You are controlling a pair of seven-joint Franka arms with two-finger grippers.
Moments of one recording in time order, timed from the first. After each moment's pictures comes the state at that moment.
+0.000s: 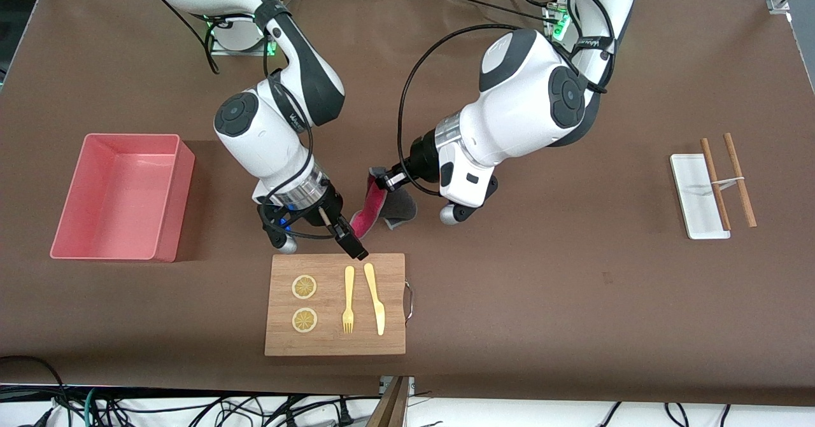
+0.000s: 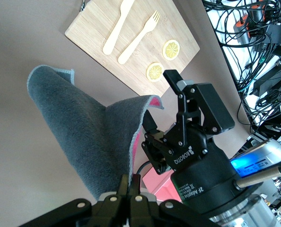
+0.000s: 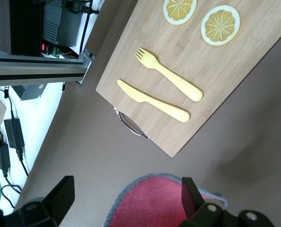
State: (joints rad) left arm -0.65 0.63 0.13 -1.10 -0.75 2.04 -1.05; right arm 0.52 0.59 0.00 -1.45 0.23 2.49 1.30
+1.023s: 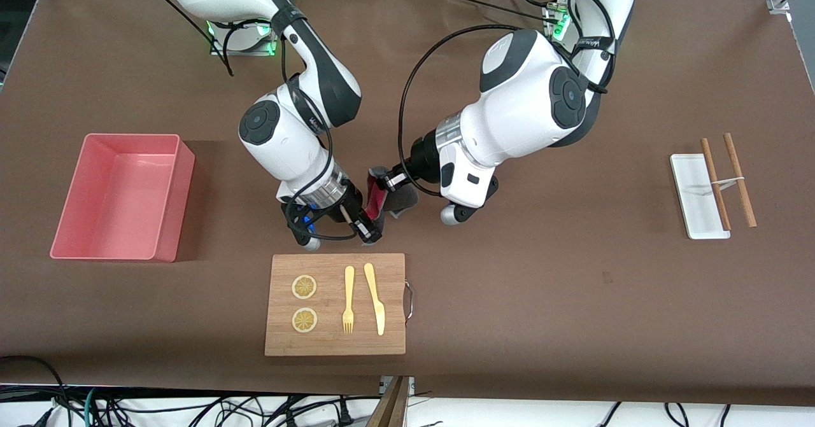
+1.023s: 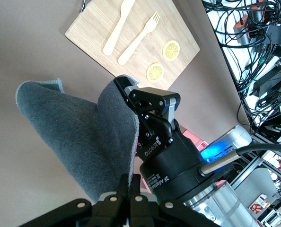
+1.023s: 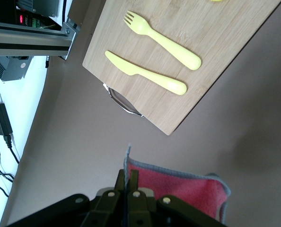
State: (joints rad) left arm -0.65 0.63 0.13 -1.10 -0.75 2.04 -1.05; right arm 0.55 0.62 0.01 -1.44 0.30 2.49 1.30
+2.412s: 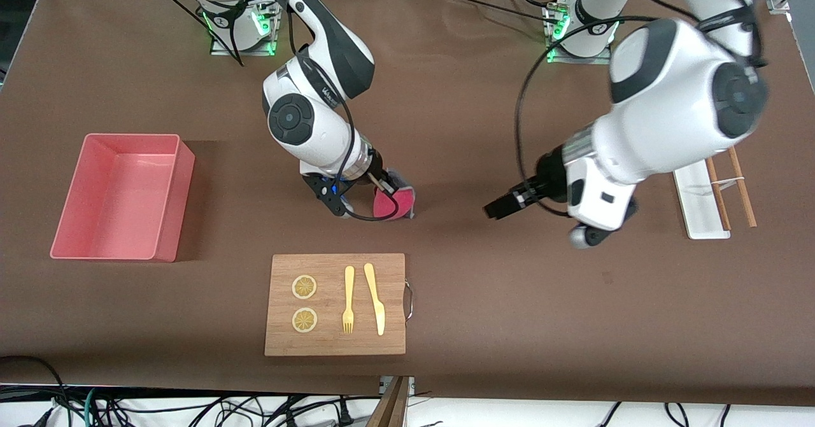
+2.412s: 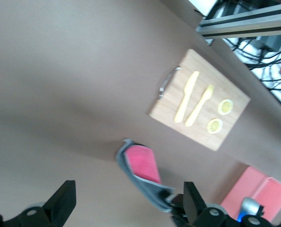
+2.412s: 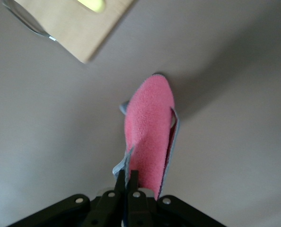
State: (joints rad) left arm -0.40 0.49 0.15 -1.10 -0.47 1.65 -0.80; right arm 0.56 0.58 0.08 -1.41 0.30 2.02 1.28
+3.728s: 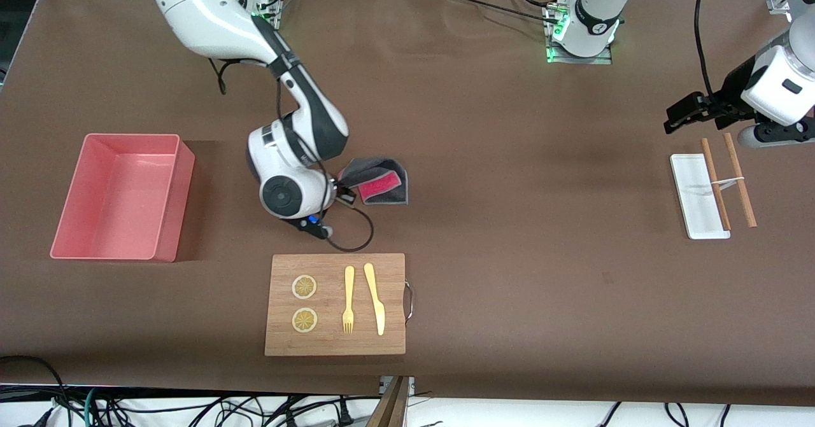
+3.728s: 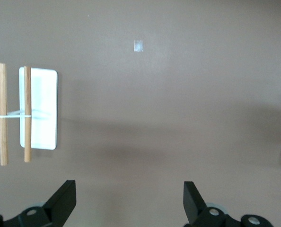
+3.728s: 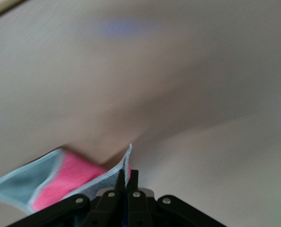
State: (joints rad) left arm -0.18 -0.02 0.15 -1.69 -0.04 1.61 -0.17; right arm 0.43 0.72 0.02 -1.49 0.19 1.88 0.78
